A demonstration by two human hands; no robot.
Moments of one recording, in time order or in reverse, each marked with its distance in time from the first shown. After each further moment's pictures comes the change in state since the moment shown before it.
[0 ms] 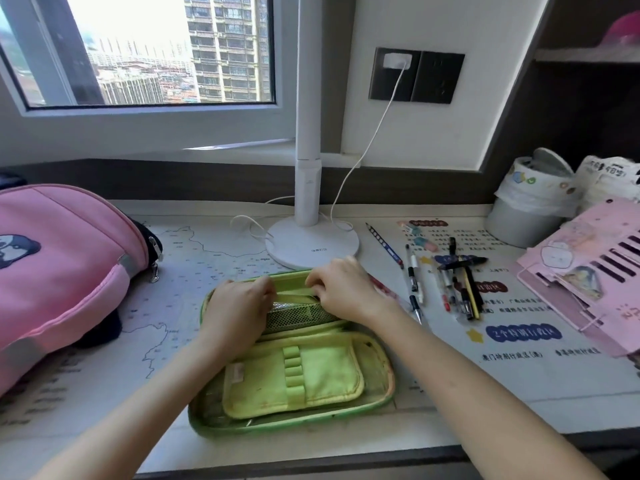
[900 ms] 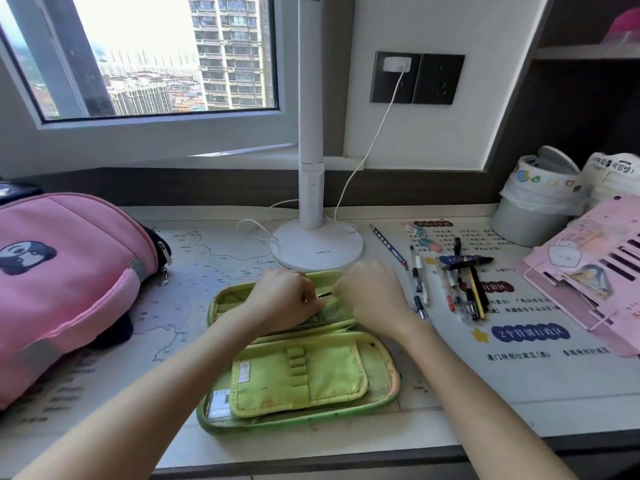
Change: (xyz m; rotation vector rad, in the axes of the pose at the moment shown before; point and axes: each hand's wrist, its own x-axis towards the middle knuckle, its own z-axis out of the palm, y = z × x) left_hand 0.038 0.043 -0.003 0.022 -0.353 0.098; right_hand -0.032 0.031 0.005 -0.023 0.105 0.106
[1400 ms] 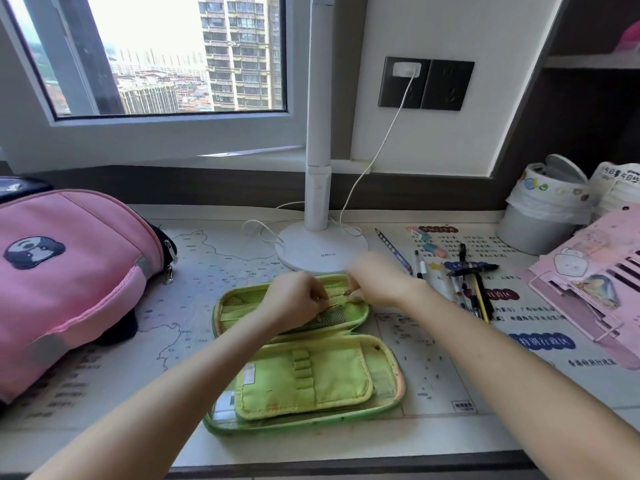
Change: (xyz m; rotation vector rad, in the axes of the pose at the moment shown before) left_hand 0.006 0.009 0.003 -0.216 0.005 -0.135; right_hand 0.040 0.002 -0.025 -0.320 -0.301 -0.106
